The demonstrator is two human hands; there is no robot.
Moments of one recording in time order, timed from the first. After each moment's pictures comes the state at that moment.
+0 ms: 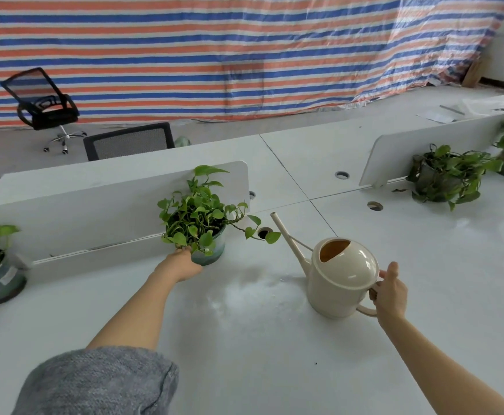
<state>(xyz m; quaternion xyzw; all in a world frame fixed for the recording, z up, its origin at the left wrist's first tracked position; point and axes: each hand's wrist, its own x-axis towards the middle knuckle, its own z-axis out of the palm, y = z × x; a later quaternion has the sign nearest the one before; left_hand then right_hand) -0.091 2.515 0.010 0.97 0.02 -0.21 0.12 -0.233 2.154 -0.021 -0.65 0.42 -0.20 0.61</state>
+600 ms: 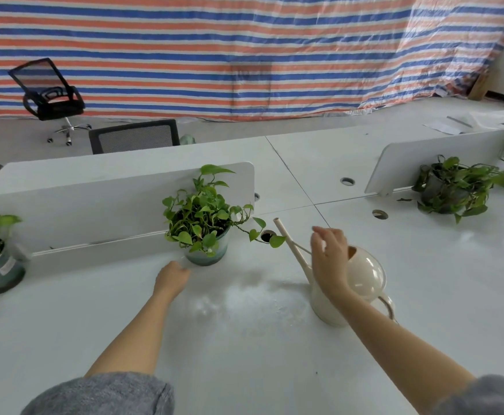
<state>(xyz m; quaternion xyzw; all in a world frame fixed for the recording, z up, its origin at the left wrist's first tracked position) -0.105 2.529 -0.027 0.93 0.16 -0.11 0.32 -0.179 2.249 0.042 -0.84 0.15 -0.22 0.47</state>
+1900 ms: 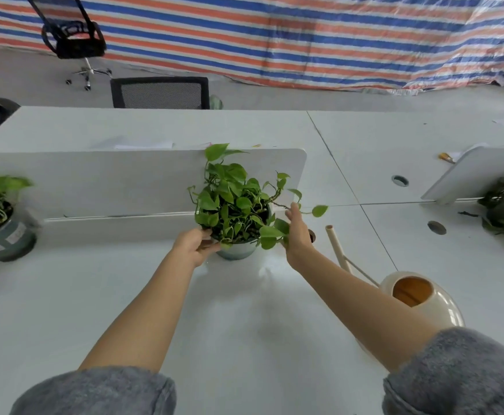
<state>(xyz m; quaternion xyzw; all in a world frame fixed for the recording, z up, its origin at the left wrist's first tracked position) -0.018 2.551 -0.024 0.48 0.34 -0.16 0.79 -0.034 2.361 0.013 -0.61 0.29 0.10 0.74</state>
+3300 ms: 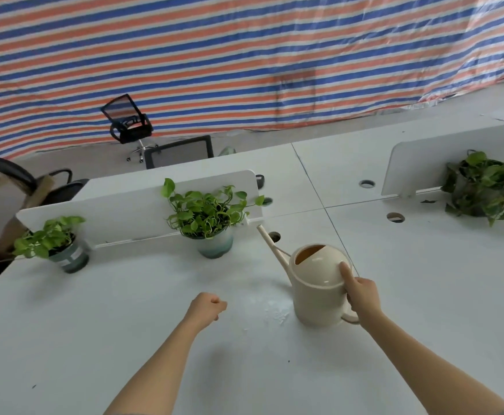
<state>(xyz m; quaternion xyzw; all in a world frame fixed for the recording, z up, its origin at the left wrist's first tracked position) -0.225 2.425 -0.007 0.89 0.18 -0.19 0.36 -0.228 2.113 -0.011 -0.75 0.24 0.02 0.61</state>
